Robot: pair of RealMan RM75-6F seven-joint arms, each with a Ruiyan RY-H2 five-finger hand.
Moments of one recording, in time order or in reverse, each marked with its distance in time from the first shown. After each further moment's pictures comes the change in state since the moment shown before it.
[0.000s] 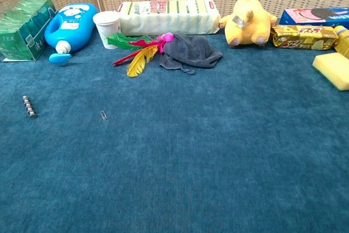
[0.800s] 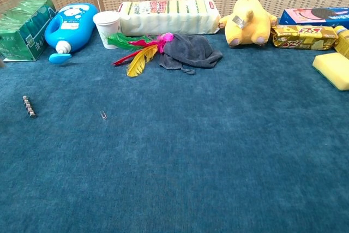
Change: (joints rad) left arm -0.197 -0.099 -0.018 0.272 0.045 -0.333 -0.054; right arm 0.000 0.037 0.004 -0.034 0.024 -0.030 0.050
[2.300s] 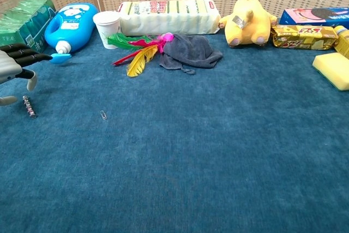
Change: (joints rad) left arm -0.204 -0.240 0.090 0.557 0.124 -0.132 -0.049; right arm 0.007 0.013 -0.002 -0.013 0.030 -0.032 0.025
